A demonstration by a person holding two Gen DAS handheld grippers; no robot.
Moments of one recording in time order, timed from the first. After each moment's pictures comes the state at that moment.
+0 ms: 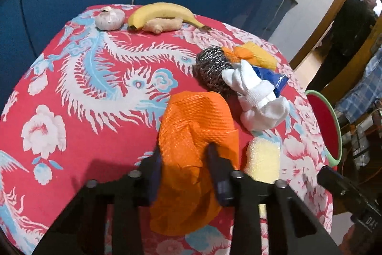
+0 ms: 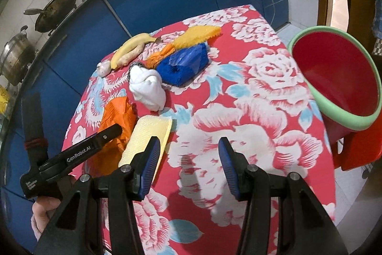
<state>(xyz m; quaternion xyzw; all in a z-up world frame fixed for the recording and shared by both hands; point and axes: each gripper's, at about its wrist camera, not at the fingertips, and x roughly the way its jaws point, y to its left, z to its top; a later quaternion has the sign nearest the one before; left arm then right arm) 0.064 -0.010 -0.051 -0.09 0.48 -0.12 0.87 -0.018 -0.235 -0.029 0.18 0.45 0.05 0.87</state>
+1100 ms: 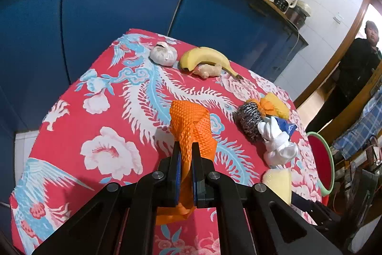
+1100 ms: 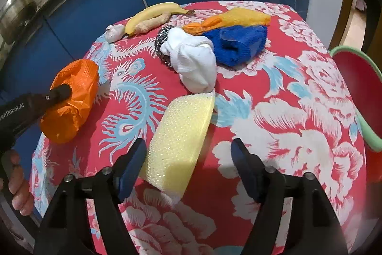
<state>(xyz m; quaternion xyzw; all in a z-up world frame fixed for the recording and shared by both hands) 0.054 0.075 -0.021 -0.16 0.41 -0.07 0.89 0.014 -0.150 -0.057 0.08 0.47 0.06 0.88</state>
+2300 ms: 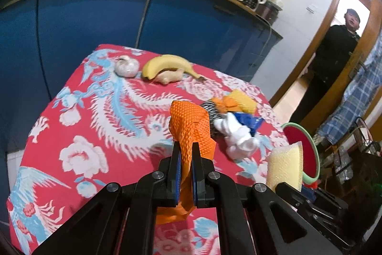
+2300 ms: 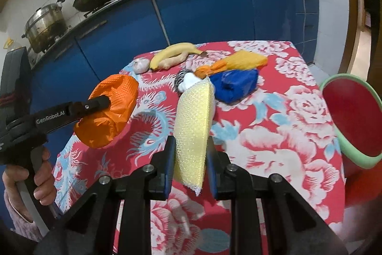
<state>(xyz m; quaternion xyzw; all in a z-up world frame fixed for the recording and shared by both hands) 0.034 0.036 0.010 -0.14 0.38 -0.14 0.90 -0.031 -0.179 -0.003 0.10 0.38 0.11 0.92</state>
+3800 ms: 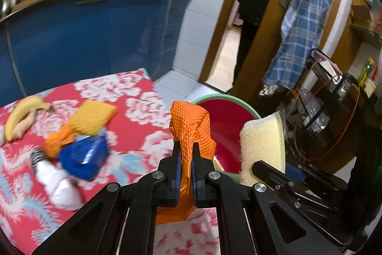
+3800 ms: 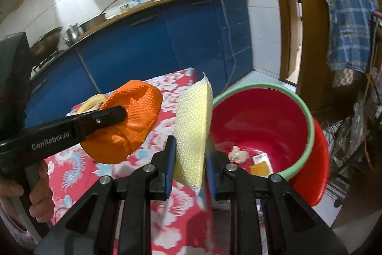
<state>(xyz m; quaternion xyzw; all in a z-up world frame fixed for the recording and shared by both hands) 0.054 -0.231 0.043 0.01 0.38 -0.34 0.86 -0.063 -0.376 0.017 0.15 0.32 -0.06 0.93</state>
